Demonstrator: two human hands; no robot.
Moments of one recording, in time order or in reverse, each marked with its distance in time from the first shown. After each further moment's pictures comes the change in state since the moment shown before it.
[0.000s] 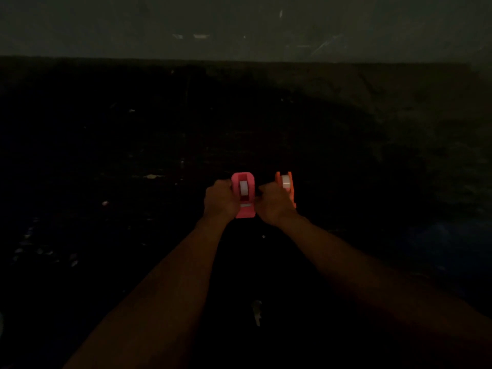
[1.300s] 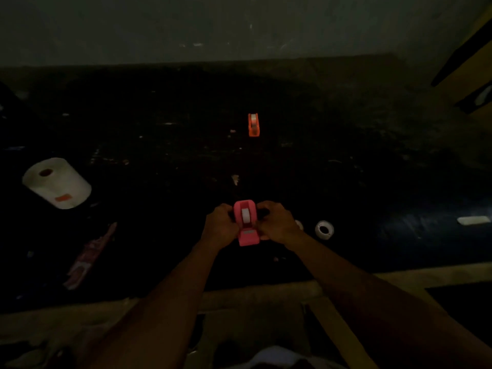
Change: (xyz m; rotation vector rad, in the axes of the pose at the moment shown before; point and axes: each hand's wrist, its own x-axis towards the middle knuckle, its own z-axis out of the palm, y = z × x) left_hand -0.380 -0.102 0.041 -0.080 -0.129 0.031; right_hand -0.376 0.123 0.065 0.376 0.012 -0.034
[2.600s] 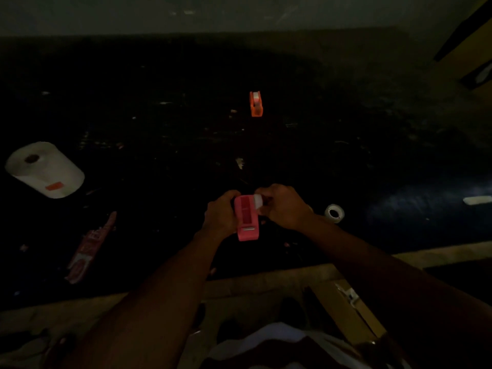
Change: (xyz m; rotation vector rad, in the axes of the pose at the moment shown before) left_hand 0.017 -0.031 -0.007 0.008 -0.110 0.059; right_hand -0.007 -0.023 -0.005 -0.363 -0.078 -0.288
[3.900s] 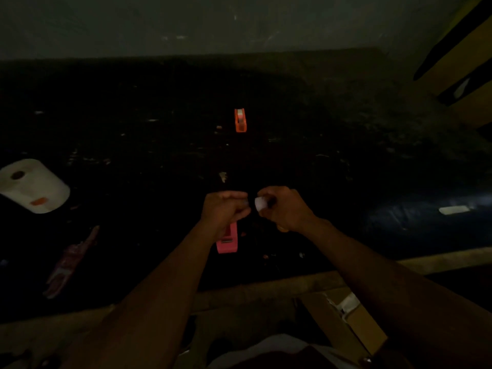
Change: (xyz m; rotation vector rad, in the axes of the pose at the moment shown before) left_hand -0.010 0.078 0.015 -0.822 -0.013 -0.128; right_hand -0.010 0.037 -0.042 0.116 0.081 0.098
